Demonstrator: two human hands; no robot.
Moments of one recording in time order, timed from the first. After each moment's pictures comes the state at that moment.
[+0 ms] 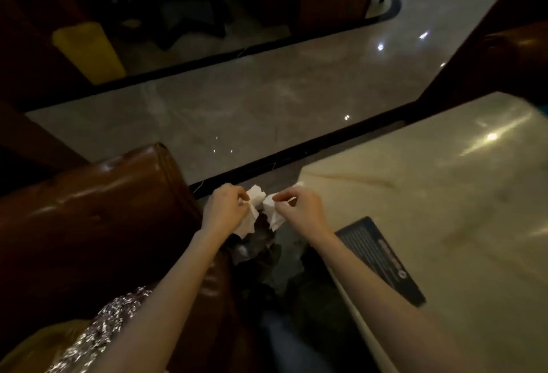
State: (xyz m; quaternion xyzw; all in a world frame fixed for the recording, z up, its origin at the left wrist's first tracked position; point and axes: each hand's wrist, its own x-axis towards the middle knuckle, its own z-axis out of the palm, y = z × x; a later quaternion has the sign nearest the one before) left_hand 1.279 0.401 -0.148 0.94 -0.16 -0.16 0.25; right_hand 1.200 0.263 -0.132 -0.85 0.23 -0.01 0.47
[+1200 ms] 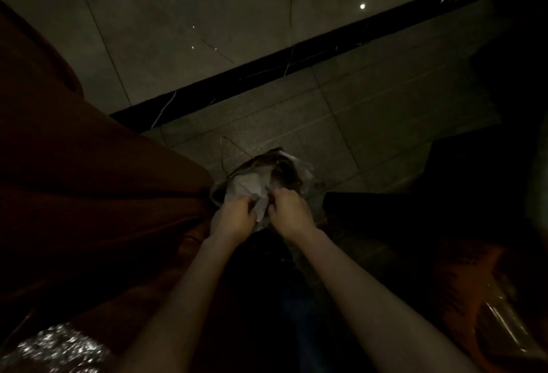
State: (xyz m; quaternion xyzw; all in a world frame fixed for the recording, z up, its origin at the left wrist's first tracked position) left_hand 1.334 0.421 -0.516 0.87 -0.12 -0.45 0.14; right_hand 1.288 0.310 -0.510 -0.89 0.21 0.30 0.29
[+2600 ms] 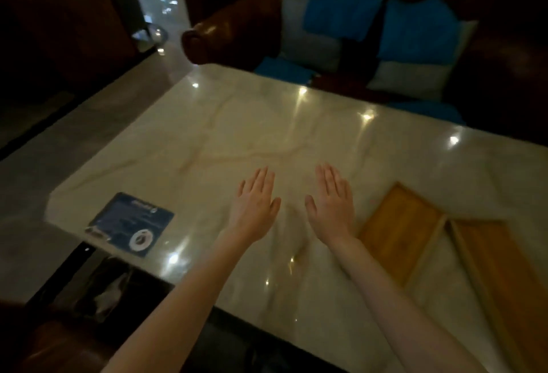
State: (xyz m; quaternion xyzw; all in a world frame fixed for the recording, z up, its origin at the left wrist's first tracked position) left_hand 0.822 0.147 -0.080 0.74 -0.65 -0.10 0.12; right_hand 0.666 0.095 -0.089 -0.82 0.53 -0.17 0.08
